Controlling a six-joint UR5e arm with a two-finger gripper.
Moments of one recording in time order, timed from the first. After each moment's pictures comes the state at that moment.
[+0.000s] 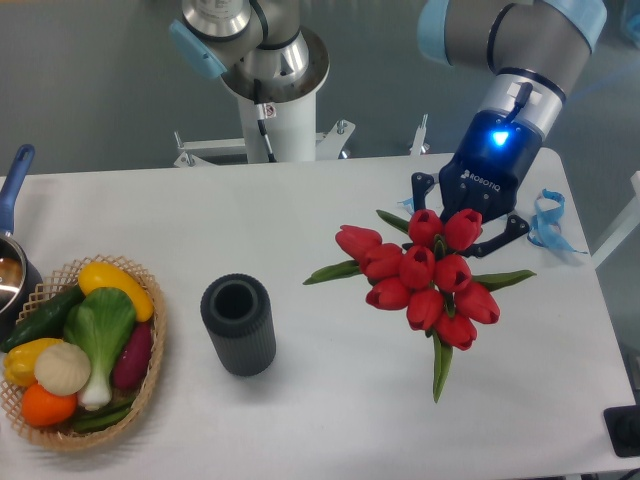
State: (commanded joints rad) arm 2.83 -1.82 -1.59 -0.89 0.47 1.13
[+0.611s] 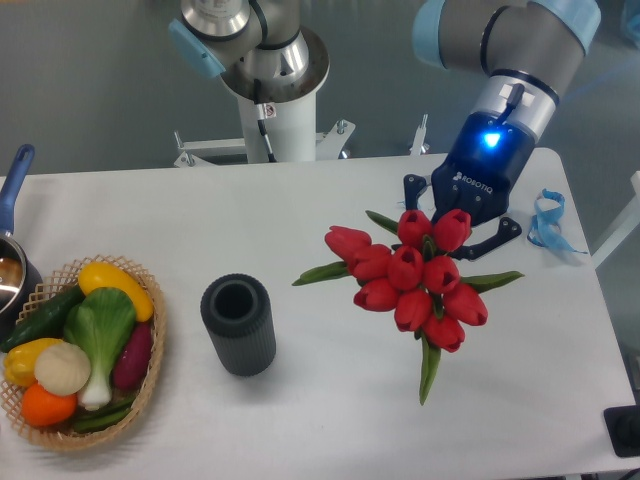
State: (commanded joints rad) arm 2.81 -1.82 -1.61 -0.85 0.47 1.12
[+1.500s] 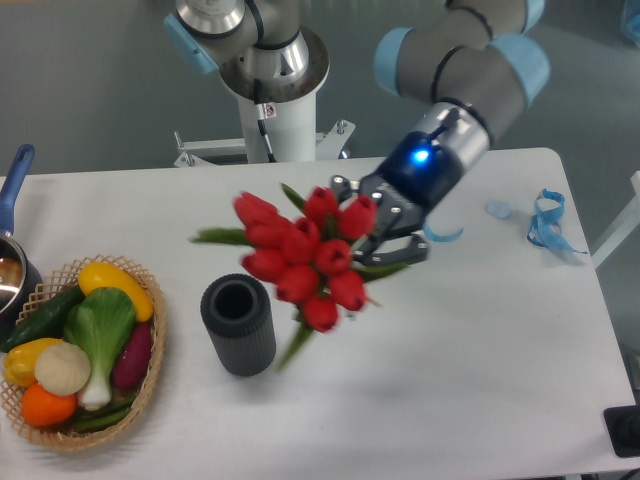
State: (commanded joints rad) arm 2.69 -1.79 -1.80 -0.82 0.08 1.23
